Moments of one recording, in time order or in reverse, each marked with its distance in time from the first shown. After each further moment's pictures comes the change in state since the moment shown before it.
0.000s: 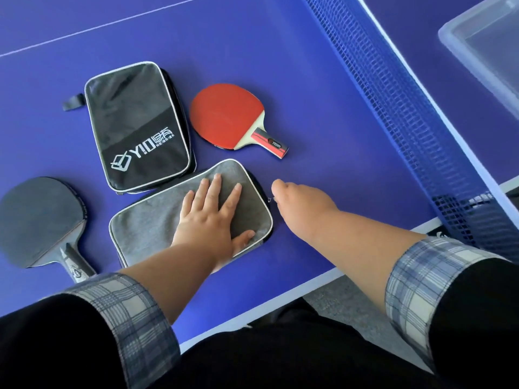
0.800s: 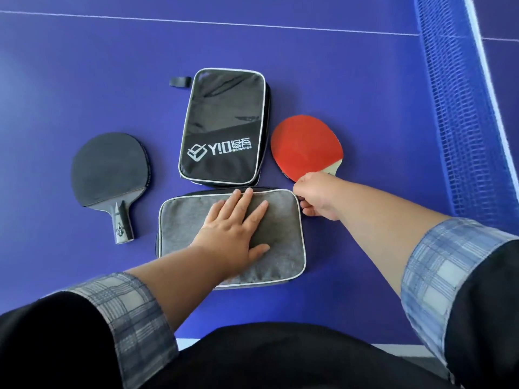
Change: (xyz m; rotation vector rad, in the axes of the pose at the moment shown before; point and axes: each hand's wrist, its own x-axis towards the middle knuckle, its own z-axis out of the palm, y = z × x) left_hand -0.001 -0.029 -0.014 -0.150 -0.075 -0.189; right_hand 0.137 -0.040 -0.072 0.995 -0.554 0.358
